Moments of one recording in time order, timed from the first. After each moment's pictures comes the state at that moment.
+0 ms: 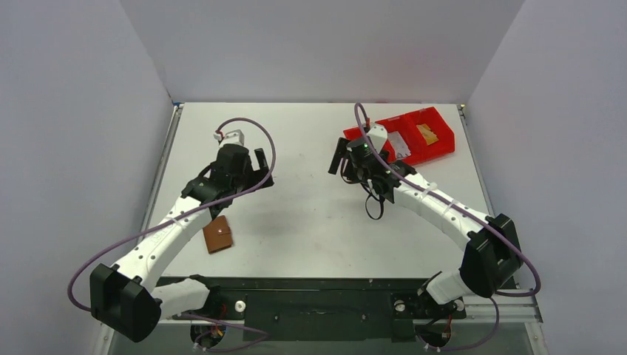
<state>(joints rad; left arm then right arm) -0.47 1.17 0.99 -0.54 -0.24 -0.61 0.65 1.47 1.16 -0.44 0.35 0.71</state>
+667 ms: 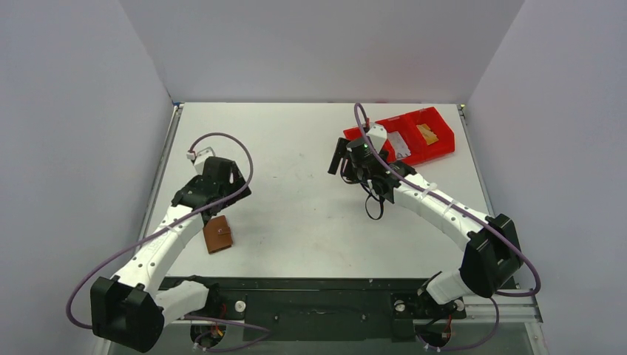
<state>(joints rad) -0.32 1.11 0.88 -0.64 -0.36 -0.69 0.65 1.47 1.16 -0.42 0.34 0.71</state>
